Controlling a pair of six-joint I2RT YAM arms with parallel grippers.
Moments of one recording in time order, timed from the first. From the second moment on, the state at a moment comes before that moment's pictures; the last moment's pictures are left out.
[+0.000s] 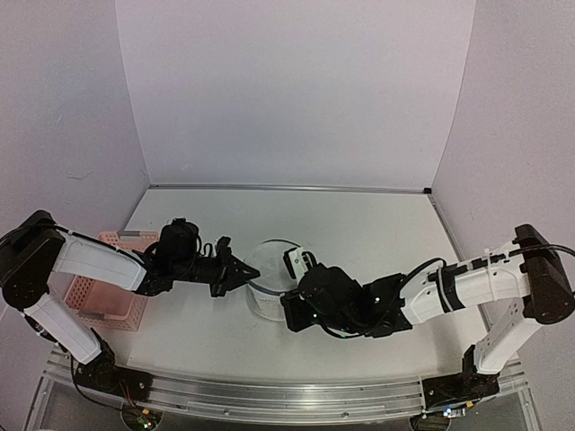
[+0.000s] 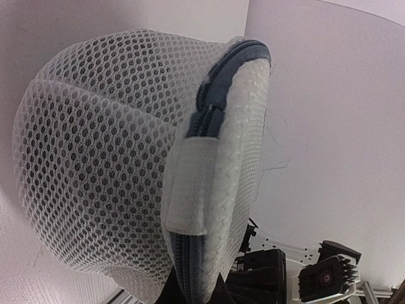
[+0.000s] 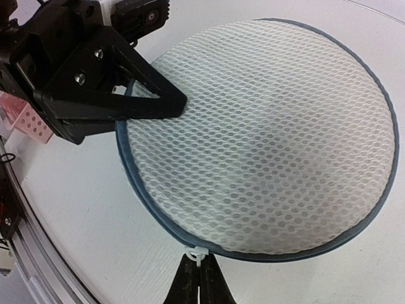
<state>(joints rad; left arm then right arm) -0.72 1.53 0.61 0.50 0.59 -1.38 1.28 1.62 0.91 0.04 0.37 0.61</state>
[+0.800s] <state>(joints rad) -0.71 1.57 0.77 0.31 0.76 -1.08 1.03 1.41 0.75 0.00 0.26 0.30</state>
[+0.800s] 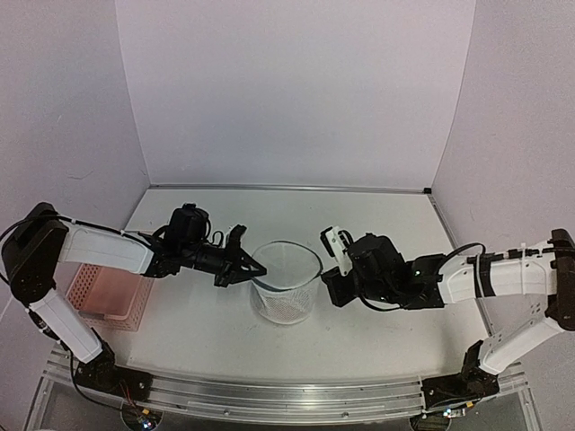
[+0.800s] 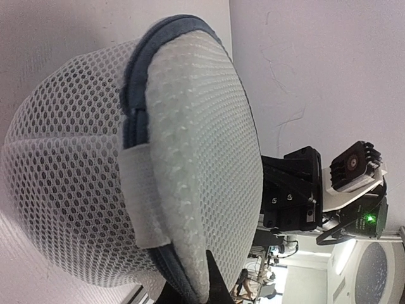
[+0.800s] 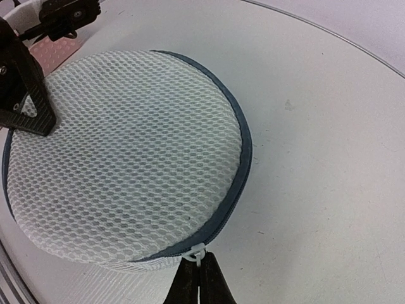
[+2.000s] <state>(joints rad) -0.59 1.73 1.22 -0.33 0.61 -0.65 1.21 1.51 0.89 -0.07 0.35 0.63</state>
